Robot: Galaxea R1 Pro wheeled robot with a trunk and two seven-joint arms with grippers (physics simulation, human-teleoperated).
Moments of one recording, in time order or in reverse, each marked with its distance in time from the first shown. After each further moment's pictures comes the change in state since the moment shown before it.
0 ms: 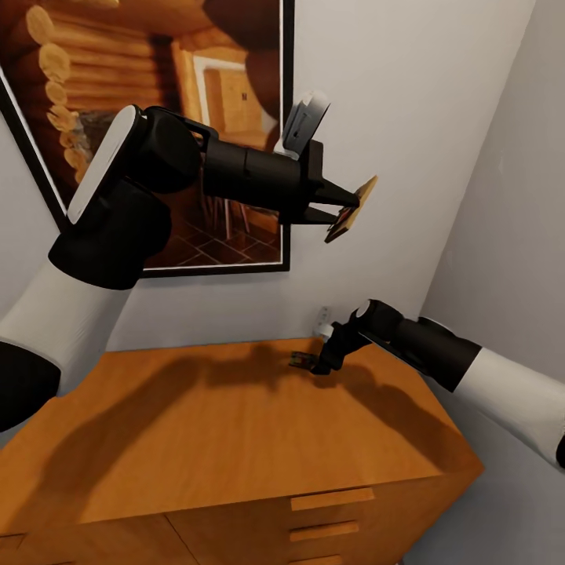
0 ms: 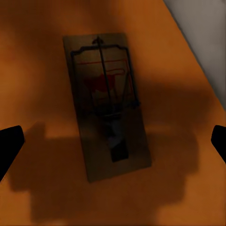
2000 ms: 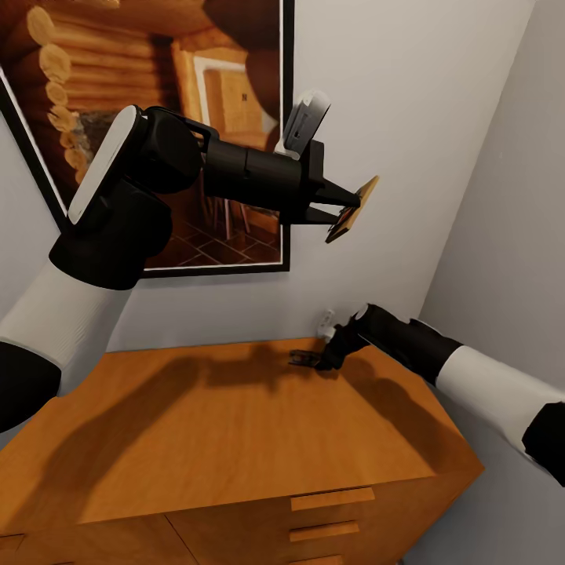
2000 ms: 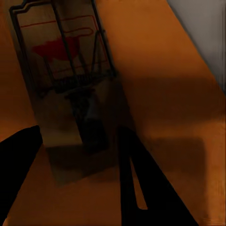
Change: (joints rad) left arm 0.000 -0.002 0.000 0.000 0.000 0.000 0.000; right arm -0.008 0.077 0.007 0.275 -0.002 -0.155 -0.001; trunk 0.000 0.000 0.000
